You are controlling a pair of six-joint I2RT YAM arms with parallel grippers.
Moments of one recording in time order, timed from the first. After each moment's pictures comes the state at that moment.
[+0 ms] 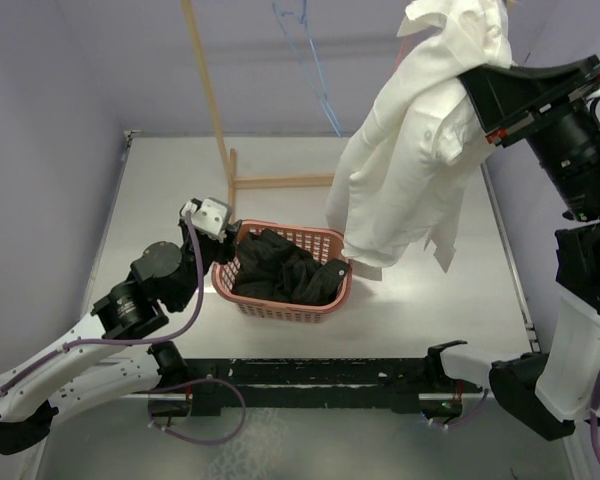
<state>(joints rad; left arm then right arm) -0.94 0.69 0.87 -0.21 -0.59 0.13 0.23 1.17 2.17 -0.56 -0.29 0.47</state>
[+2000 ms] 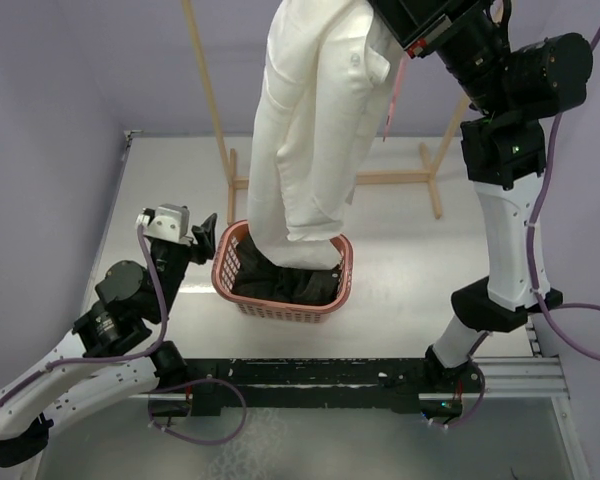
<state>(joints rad) -0.93 0.54 0.80 -0.11 -0.69 0.14 0.42 1.72 2.60 -0.08 -0.47 0.93</state>
